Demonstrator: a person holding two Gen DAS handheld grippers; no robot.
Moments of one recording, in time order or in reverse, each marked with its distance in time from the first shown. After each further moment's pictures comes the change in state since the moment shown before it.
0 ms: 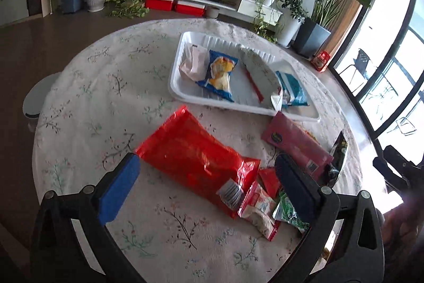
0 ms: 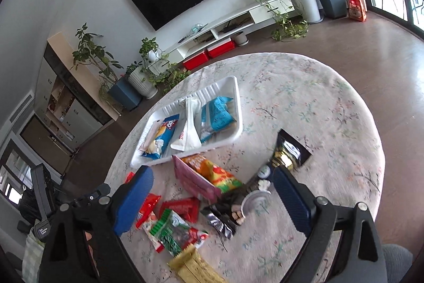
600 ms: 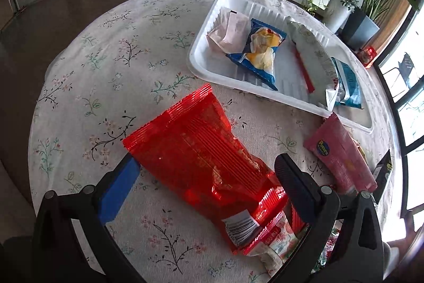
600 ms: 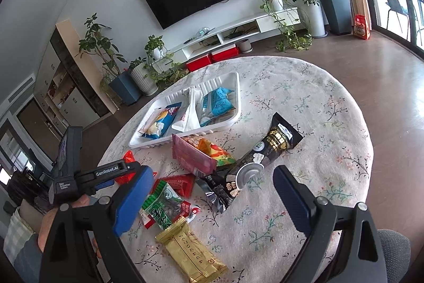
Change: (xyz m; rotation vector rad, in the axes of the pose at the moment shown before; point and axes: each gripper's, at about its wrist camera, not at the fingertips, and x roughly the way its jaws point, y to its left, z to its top) left arm 0.074 -0.006 0.025 -0.114 0.153 0.209; right arm -0.015 0.008 -0.027 -0.087 -0.020 0.003
